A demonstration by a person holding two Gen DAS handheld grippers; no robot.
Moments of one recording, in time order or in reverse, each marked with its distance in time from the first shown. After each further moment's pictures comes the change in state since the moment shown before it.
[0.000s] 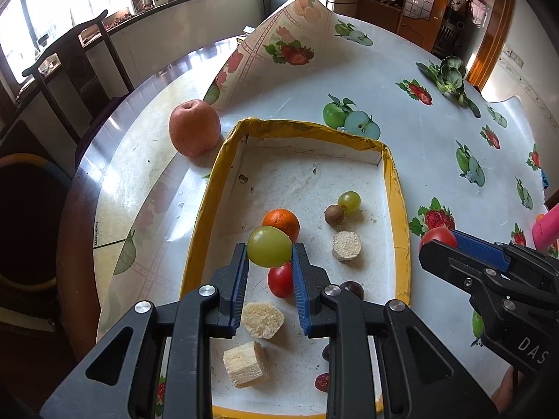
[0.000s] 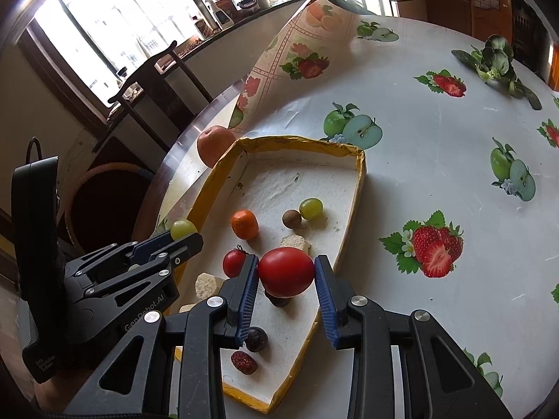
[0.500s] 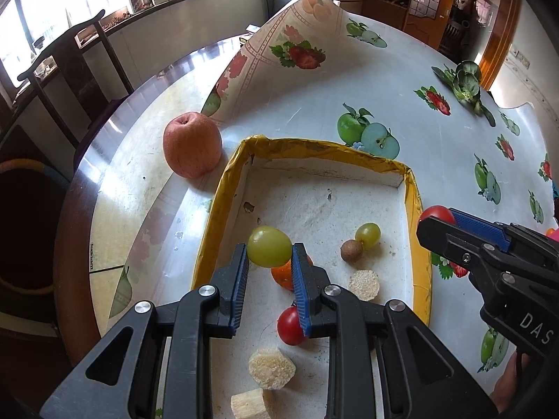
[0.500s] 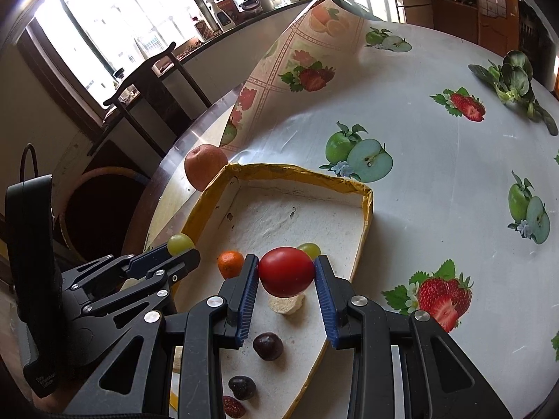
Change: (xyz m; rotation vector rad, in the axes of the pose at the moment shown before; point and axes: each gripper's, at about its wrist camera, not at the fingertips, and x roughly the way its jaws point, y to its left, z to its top) left arm 0.030 0.006 0.032 -0.003 0.008 0.016; right arm 0.034 -0.007 0.044 -0.034 -0.019 -0.010
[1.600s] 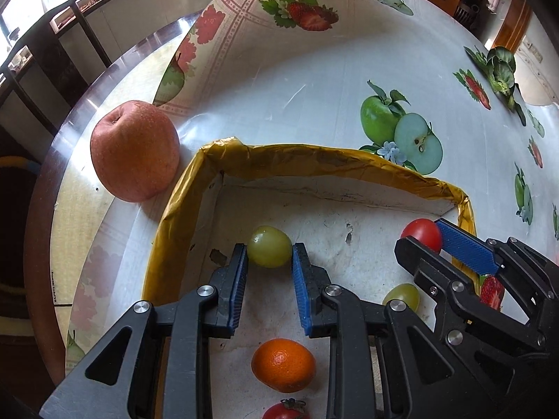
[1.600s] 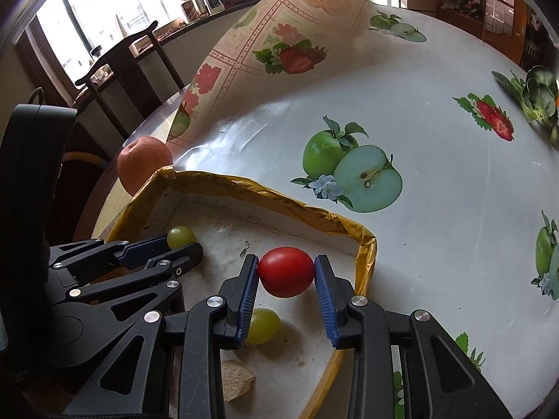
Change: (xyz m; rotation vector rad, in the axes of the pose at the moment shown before) left arm 0.089 -0.009 0.036 -0.001 0.118 0.000; right arm 0.086 -0.018 0.022 -0.067 0.029 -0.114
